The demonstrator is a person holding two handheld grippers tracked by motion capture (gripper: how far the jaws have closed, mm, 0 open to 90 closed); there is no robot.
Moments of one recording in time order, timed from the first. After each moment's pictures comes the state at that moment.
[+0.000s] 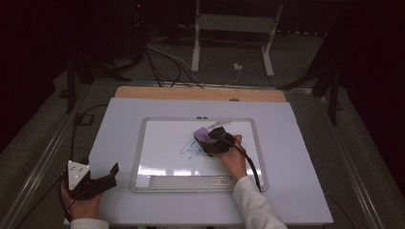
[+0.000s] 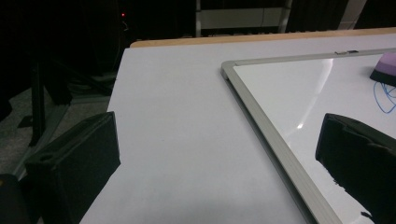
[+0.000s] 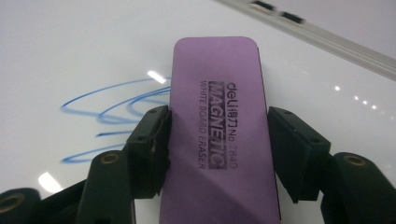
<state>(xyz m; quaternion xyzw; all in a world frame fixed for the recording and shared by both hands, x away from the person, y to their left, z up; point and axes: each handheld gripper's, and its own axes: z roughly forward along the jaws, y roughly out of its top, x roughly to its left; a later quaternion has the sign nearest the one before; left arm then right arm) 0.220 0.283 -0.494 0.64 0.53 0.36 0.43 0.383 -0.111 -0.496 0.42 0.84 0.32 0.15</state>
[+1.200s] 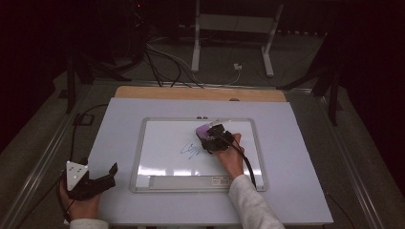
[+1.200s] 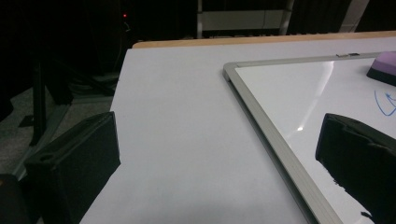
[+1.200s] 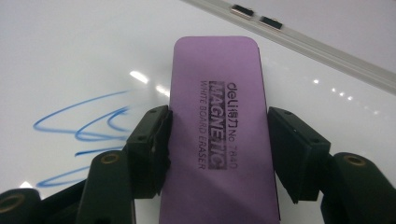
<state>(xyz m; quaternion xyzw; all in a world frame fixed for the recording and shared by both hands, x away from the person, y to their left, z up) 0.220 0.285 -0.494 0.64 0.53 0.36 0.43 0.391 -0.108 -0.496 0.46 0.82 0.30 0.18</state>
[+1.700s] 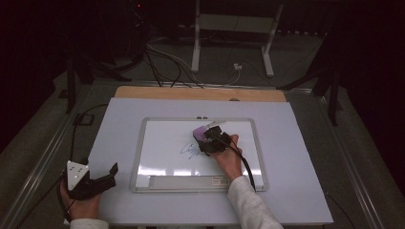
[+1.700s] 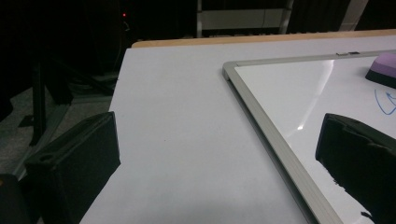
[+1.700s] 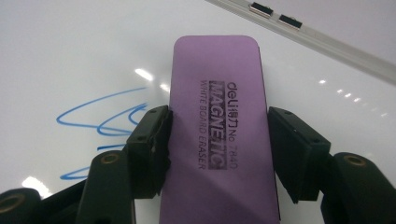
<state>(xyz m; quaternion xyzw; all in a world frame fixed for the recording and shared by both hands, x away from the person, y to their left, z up) 0.221 0.284 -0.494 0.64 0.53 0.36 0.43 0.383 -0.097 -0.494 0.44 0.83 0.30 0.17</state>
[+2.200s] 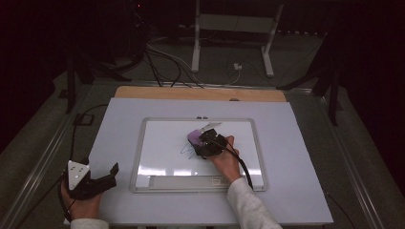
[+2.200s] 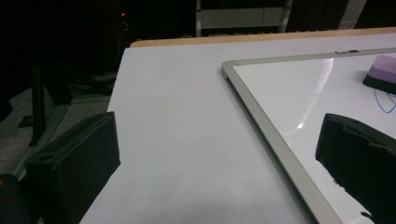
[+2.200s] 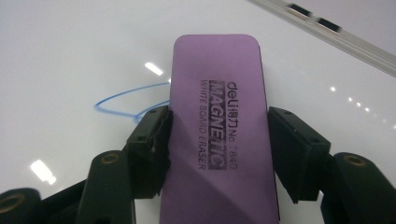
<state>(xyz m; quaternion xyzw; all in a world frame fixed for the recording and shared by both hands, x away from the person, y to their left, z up) 0.220 0.283 -0.493 0.64 0.53 0.36 0.43 0.373 -0.086 -0.493 0.41 0.85 0.30 0.16</state>
